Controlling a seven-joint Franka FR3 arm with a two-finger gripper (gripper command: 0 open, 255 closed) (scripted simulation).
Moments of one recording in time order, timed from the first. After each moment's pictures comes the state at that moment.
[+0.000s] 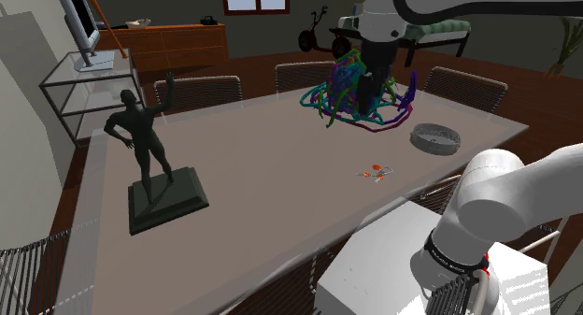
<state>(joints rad) 0.02 -0.81 0.07 -2.36 -0.11 1.56 -0.05</state>
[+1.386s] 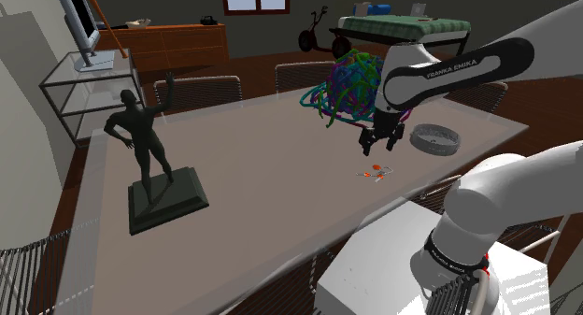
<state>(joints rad) -0.27 -0.71 -0.16 -2.83 -0.13 2.13 0.21</state>
